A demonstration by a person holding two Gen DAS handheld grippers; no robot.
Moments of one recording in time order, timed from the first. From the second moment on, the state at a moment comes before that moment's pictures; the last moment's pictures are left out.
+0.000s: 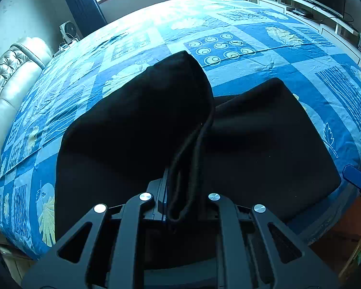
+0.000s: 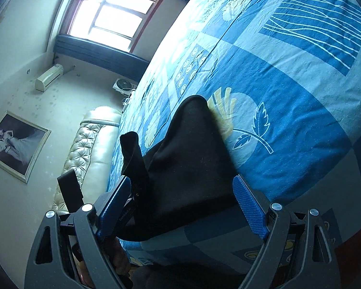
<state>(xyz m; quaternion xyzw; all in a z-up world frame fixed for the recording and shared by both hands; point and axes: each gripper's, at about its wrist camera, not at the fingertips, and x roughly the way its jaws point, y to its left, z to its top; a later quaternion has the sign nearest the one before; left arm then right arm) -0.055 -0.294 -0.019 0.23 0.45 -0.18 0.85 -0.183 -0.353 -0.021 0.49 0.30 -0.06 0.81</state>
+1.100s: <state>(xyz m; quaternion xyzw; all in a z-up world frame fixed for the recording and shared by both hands) -0.104 -0.198 0.043 0.11 0.38 -0.27 0.88 -0.143 -0.324 0.003 0.47 0.34 0.02 0.81</state>
